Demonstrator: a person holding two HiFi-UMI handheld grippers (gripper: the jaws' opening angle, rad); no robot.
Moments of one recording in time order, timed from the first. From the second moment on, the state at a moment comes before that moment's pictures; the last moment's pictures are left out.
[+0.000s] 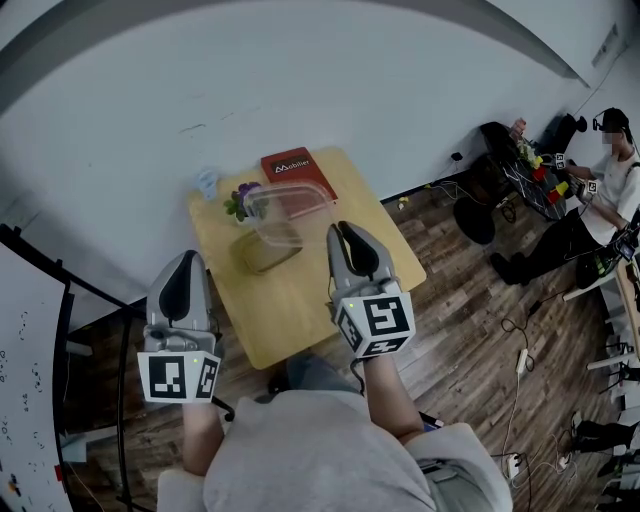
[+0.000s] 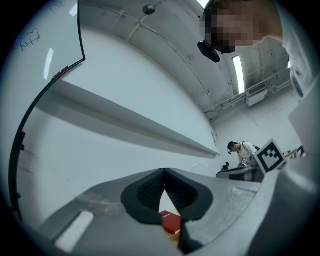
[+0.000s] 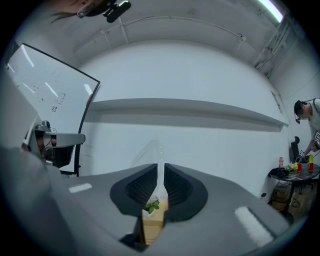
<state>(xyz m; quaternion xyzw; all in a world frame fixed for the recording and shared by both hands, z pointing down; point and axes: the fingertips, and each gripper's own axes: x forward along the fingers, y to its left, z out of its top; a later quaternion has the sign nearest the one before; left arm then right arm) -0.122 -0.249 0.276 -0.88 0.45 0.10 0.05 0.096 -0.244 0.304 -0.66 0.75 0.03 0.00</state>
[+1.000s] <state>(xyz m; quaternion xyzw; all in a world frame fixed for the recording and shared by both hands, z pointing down) -0.126 -0.234 0.283 -0.89 0.45 0.08 0.05 0.099 -0.208 0.285 -0.68 0.73 0.07 0.02</state>
